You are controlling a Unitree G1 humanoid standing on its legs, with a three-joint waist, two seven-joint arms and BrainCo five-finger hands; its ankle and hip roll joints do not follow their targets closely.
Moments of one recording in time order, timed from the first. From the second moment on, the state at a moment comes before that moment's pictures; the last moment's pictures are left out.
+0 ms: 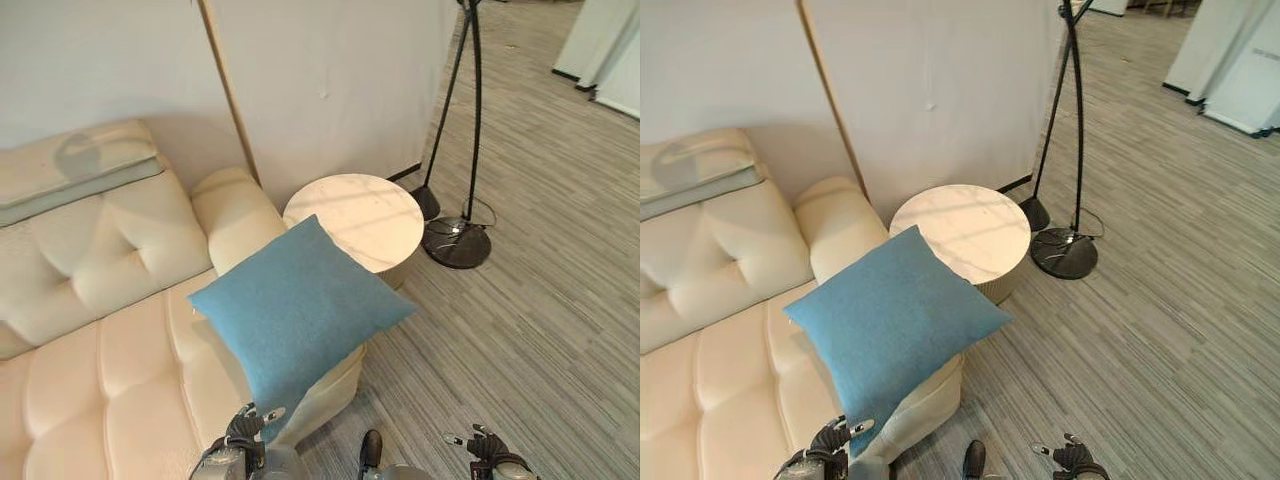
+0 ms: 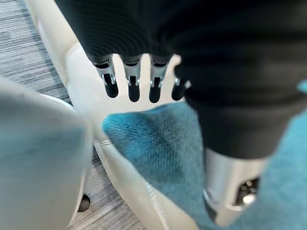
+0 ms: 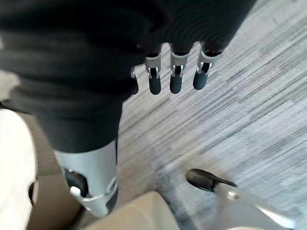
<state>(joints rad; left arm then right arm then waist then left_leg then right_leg) 0.03 0.16 -0.20 0.88 -0.37 0.06 0.15 0.03 -0.30 0.14 1.01 0.24 0.05 -0.13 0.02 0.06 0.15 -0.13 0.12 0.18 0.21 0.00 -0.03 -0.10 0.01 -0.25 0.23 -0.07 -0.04</state>
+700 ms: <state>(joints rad) 0.01 0.24 -0.16 0.98 -0.38 0.07 0.17 0.02 -0.19 0.15 1.10 0.23 0.07 -0.12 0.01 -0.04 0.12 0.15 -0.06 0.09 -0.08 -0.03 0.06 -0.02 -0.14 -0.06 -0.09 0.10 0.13</state>
